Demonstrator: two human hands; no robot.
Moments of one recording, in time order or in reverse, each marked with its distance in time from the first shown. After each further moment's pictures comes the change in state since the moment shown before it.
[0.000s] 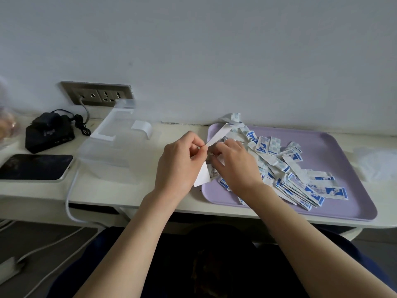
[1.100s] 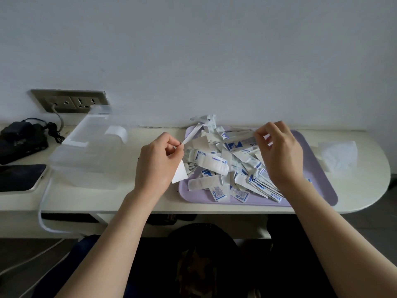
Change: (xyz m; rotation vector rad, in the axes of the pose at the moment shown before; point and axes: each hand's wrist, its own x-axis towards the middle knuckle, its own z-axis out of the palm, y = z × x) left_hand 0.003 0.003 0.014 -0.002 0.076 0.004; right_hand -0.028 0.087 -0.075 0.038 0.449 0.192
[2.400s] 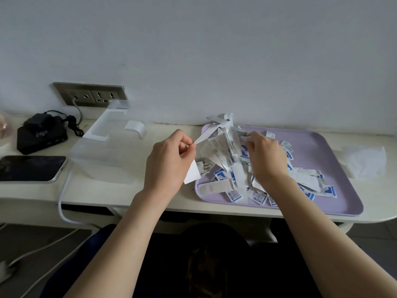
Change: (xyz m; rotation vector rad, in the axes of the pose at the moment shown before) left_hand -0.003 -0.003 -0.018 0.065 -0.013 0.012; right_hand 0.000 -0.041 0.043 -0.197 -0.352 0.101
